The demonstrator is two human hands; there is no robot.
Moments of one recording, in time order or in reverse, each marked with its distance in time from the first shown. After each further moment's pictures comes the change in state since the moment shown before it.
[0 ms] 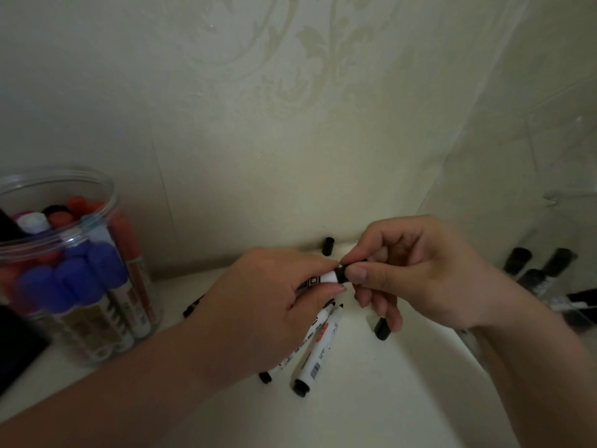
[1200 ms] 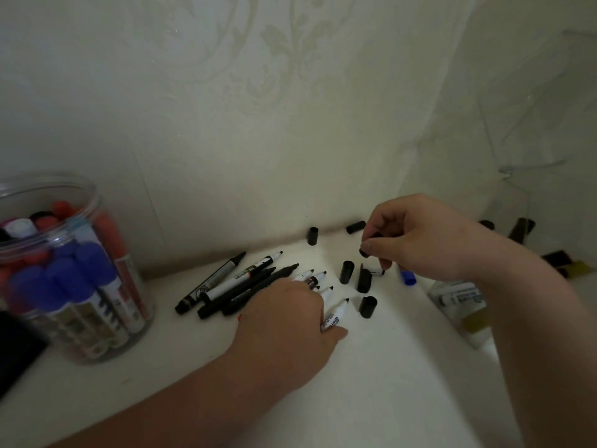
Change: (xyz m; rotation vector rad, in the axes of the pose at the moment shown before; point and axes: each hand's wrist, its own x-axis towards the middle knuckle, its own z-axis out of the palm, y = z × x) left_hand -0.014 0.011 0.070 0.351 -0.204 -0.306; right_hand -0.008 -0.008 -0.032 -0.696 0.206 0.331
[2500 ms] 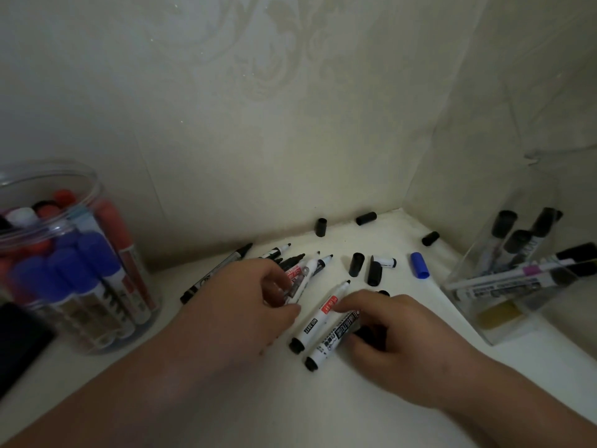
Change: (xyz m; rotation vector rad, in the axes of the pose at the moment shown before) left_hand -0.009 -0.039 -0.039 -0.533 -0.132 -0.352; right_hand -0.054 0.038 0.099 -0.020 0.027 -0.318
